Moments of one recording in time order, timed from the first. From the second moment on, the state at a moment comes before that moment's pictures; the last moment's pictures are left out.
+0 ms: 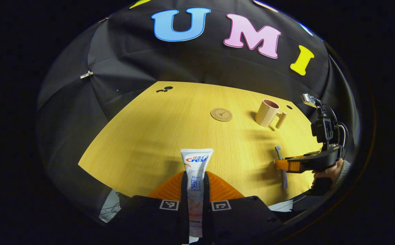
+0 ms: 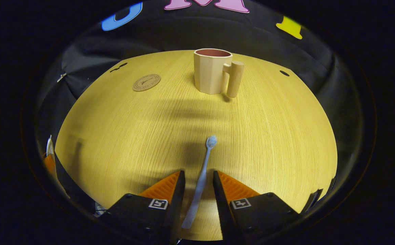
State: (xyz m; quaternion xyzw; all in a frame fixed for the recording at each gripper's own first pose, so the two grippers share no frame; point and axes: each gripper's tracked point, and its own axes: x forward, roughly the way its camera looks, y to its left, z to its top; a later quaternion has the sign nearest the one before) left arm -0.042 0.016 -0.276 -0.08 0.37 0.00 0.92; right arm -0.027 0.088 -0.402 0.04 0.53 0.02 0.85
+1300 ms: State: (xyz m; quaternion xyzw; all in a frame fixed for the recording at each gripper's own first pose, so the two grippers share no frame) left arm 0.106 -0.129 -0.103 -0.18 0.14 -0.12 0.97; right arm 0.016 0.027 -0.258 0.21 0.28 0.07 0.93
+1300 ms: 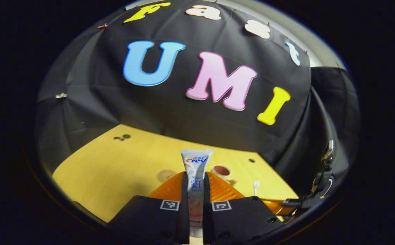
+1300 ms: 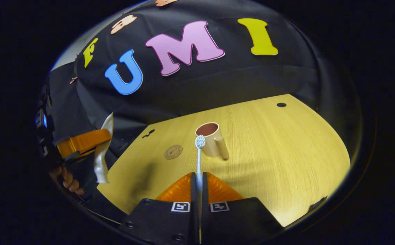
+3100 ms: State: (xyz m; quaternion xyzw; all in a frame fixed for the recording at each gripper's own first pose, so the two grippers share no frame) left arm 0.310 -0.268 -0.241 -0.18 0.03 -0.12 0.98; right arm 0.102 -0.096 -0.250 0.24 0.14 0.10 0.96
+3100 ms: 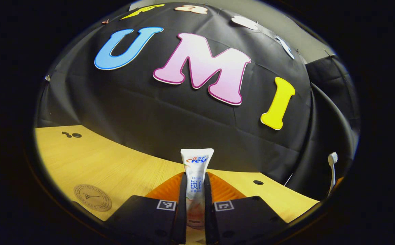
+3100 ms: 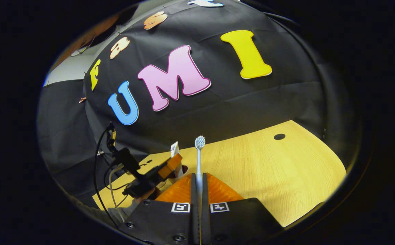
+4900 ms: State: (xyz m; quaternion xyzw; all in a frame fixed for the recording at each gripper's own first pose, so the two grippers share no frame) left arm 0.141 -0.174 -0.264 -0.14 0.08 -0.10 0.98; right arm 0.244 0.107 -0.219 0.03 0.01 0.31 0.95
